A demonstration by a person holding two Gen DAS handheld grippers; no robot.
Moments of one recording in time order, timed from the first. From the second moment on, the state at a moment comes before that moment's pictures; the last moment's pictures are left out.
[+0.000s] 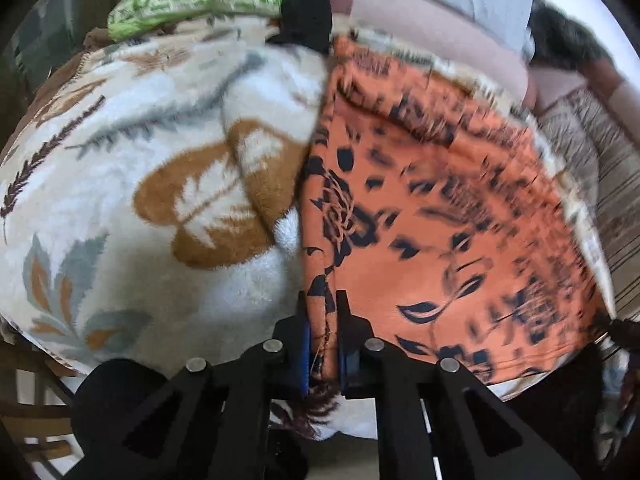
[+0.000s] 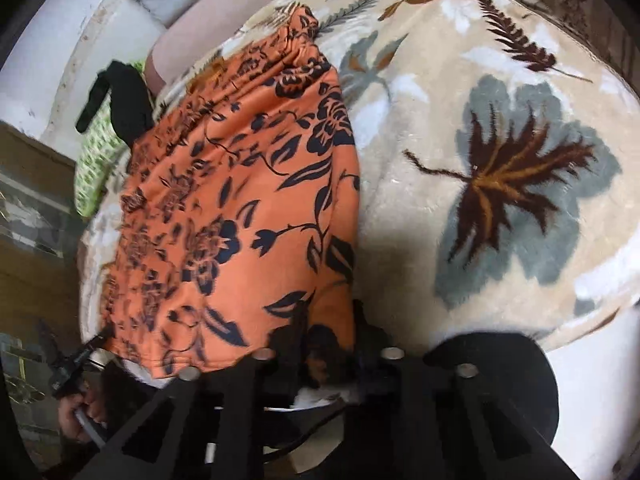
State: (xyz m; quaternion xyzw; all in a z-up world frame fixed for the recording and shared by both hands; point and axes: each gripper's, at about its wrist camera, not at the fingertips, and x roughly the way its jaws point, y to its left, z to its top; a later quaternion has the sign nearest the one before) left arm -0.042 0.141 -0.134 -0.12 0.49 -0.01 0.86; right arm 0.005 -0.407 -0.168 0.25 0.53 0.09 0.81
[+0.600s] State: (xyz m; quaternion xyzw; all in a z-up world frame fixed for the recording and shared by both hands) left arm -0.039 0.131 -0.142 -0.13 0.50 0.00 0.86; right arm 0.008 -0.409 -0.190 0.32 0.53 0.12 0.78
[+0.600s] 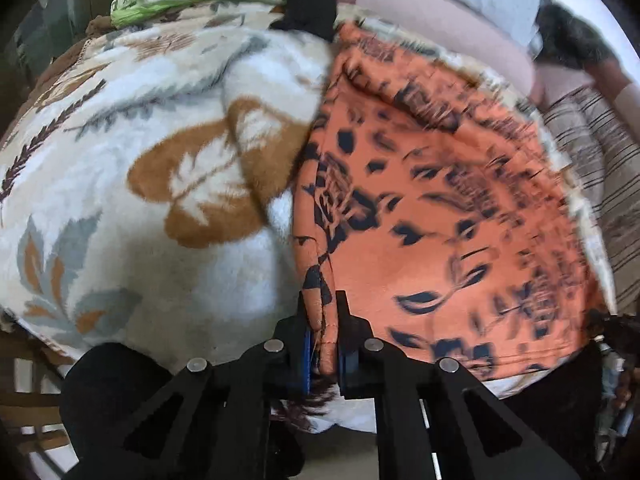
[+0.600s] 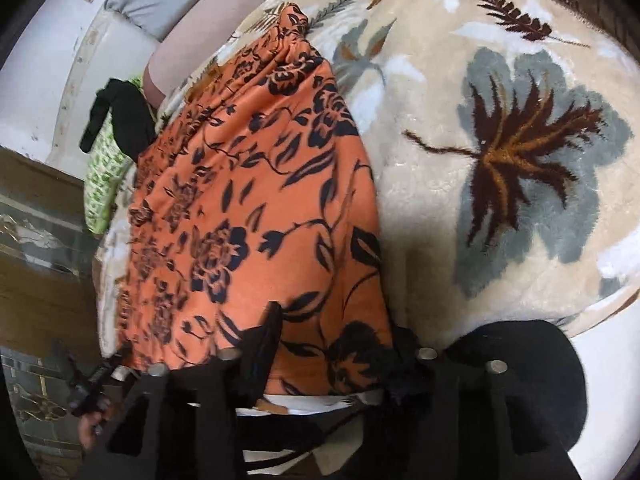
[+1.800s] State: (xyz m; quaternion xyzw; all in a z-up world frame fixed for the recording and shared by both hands) left arm 0.192 0.156 -0.010 -0.21 0.35 -0.08 0.91; right arm 0.229 -0.456 -0.063 0.47 0.35 0.24 0.77
